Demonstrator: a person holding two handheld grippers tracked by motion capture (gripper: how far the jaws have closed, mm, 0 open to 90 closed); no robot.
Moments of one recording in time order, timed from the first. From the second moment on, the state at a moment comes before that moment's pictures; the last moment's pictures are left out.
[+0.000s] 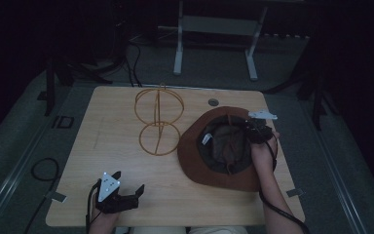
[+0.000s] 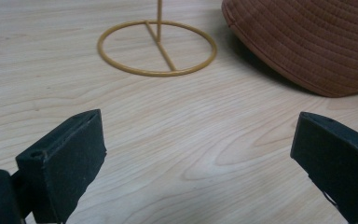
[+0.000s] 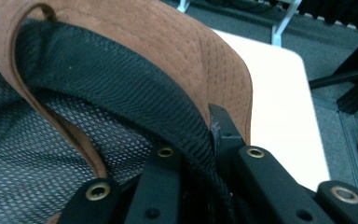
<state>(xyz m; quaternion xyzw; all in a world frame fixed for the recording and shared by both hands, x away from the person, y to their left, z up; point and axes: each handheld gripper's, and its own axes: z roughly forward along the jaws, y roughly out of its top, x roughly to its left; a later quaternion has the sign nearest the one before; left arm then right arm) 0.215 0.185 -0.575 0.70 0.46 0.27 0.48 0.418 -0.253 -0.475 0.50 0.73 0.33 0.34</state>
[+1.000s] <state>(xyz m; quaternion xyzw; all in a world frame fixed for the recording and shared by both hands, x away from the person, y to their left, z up) 0.250 0.112 -0.514 0.76 0.40 0.21 0.47 0.347 -0.269 -0.422 0.46 0.69 0.41 0.39</state>
